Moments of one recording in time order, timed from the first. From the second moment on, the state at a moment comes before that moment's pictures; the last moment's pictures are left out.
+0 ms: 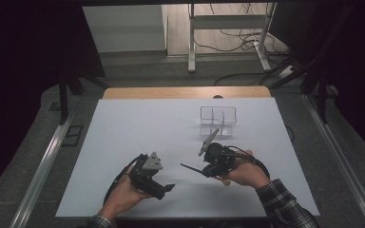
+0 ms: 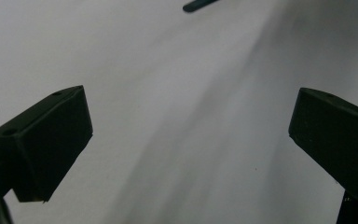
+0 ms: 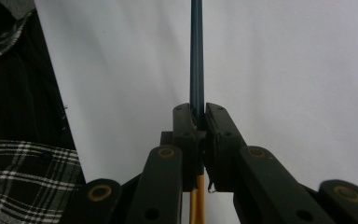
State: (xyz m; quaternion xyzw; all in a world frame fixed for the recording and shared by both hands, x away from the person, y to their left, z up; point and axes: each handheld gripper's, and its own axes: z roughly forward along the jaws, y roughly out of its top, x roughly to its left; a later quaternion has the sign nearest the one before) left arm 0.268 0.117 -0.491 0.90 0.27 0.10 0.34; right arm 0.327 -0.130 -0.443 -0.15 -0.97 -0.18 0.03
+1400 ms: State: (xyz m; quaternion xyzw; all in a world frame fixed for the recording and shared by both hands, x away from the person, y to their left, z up) left arm 0.255 0.078 -0.493 0.94 0.12 0.10 0.30; right arm 0.309 -0.098 -0.448 -0.10 -0.98 -0.17 0.08
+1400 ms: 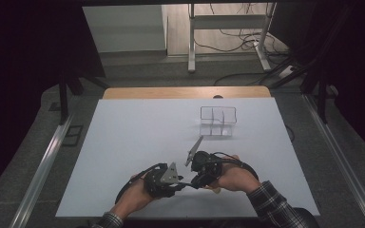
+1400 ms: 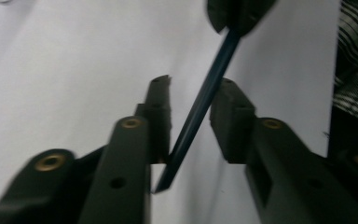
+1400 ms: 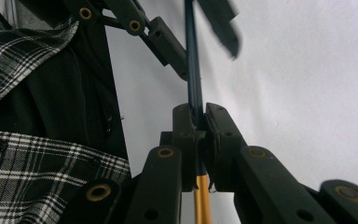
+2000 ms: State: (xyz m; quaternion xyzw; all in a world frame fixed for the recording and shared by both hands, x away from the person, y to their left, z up) left arm 0.260 0.085 -0.493 0.94 0.17 0.05 0.30; right arm 0.328 -0.120 -0.453 -0.14 -0.96 -0.25 0.00
